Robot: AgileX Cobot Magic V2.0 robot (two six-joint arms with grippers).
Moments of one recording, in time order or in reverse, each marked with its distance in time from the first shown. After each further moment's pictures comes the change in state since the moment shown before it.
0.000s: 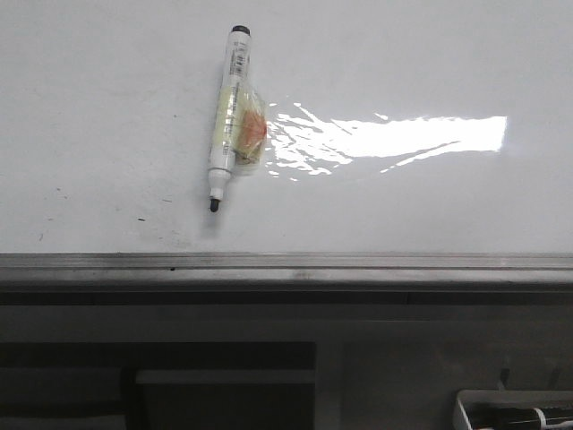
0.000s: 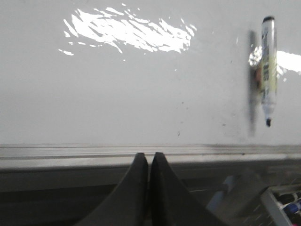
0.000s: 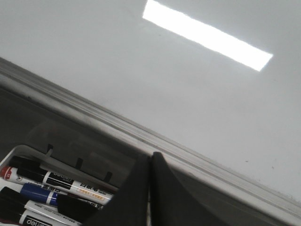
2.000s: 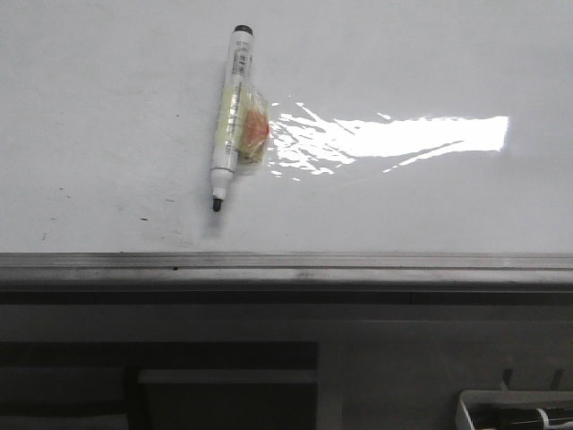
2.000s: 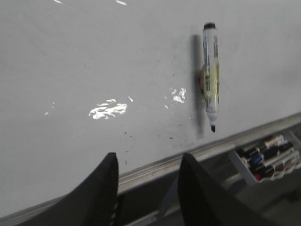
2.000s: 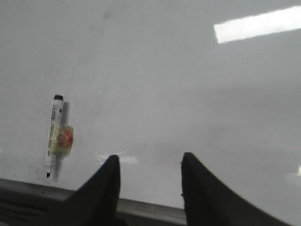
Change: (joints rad) left arm 0.000 0.541 -0.472 -0.116 0.271 0.290; right arm 0.000 0.227 -0.512 0.648 0.160 0.025
